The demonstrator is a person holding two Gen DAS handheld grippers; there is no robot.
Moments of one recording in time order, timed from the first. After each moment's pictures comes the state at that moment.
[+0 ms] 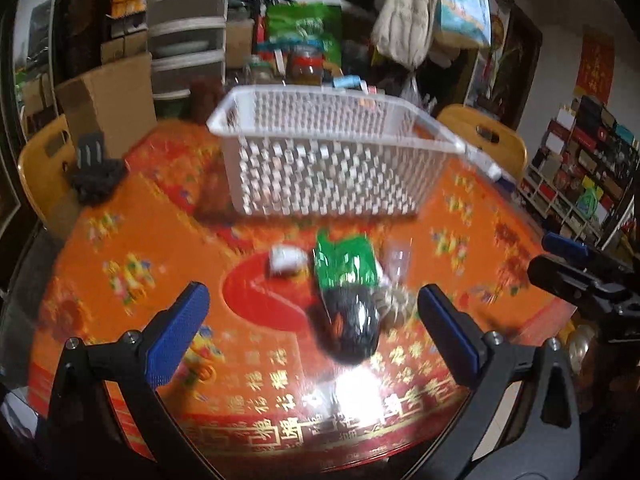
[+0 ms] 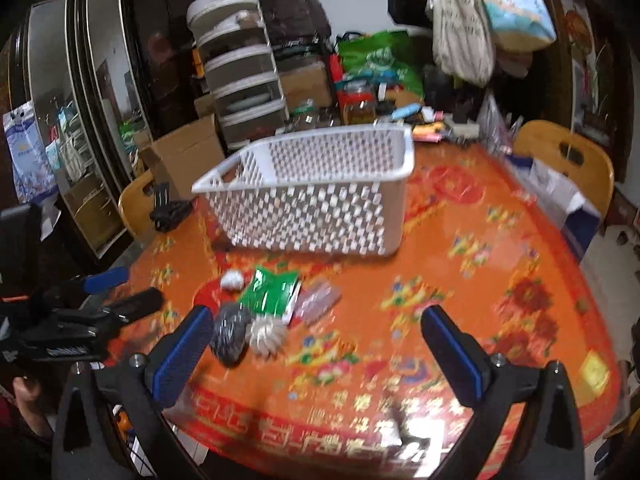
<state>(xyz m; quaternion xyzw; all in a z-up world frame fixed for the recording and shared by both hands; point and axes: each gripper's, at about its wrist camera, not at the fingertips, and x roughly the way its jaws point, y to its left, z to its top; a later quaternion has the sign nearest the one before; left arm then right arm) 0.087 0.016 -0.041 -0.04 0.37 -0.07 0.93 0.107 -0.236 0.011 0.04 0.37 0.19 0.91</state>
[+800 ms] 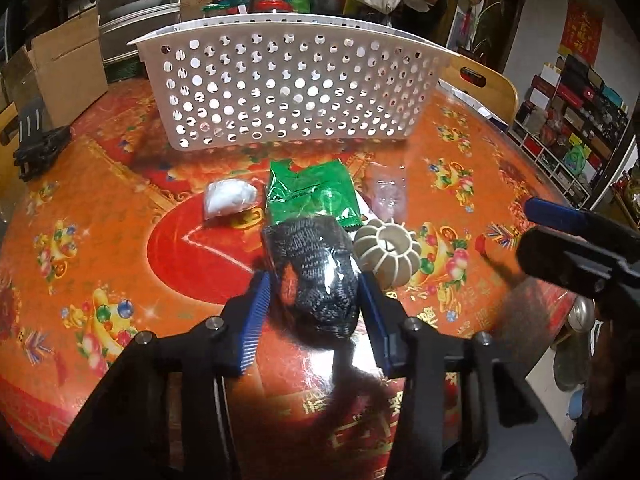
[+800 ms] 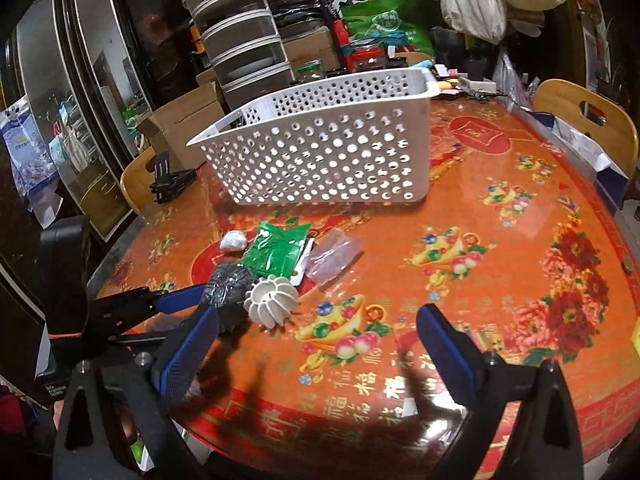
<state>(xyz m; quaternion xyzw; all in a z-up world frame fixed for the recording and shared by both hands) 0.129 -0.013 -0.119 -0.01 0.42 -0.12 0.90 0.121 -0.216 -0.038 0.06 0.42 0.21 0.88</state>
